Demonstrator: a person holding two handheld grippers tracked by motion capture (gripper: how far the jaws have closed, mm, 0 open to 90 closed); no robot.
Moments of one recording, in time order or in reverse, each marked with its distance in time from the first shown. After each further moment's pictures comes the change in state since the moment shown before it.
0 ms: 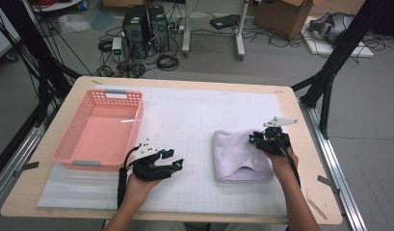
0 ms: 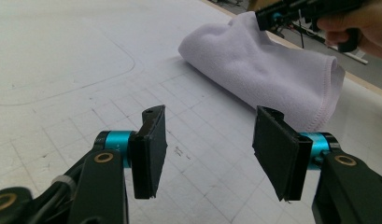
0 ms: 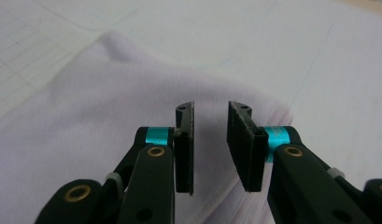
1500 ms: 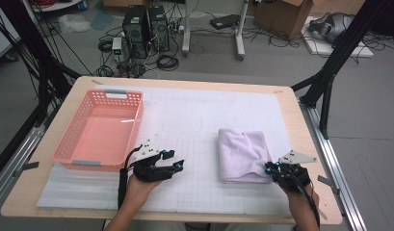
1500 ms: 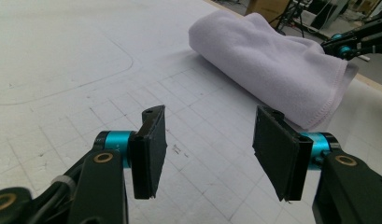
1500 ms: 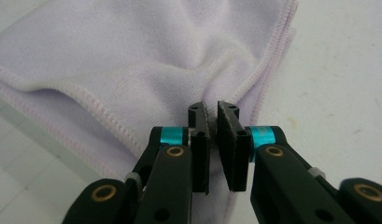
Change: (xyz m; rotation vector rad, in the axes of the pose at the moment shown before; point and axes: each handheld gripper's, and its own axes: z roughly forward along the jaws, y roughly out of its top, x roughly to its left) left arm -0.003 -0.001 0.000 0.004 0.004 0.012; right arm 0.038 -0.068 -0.071 0.033 -0.092 -0.041
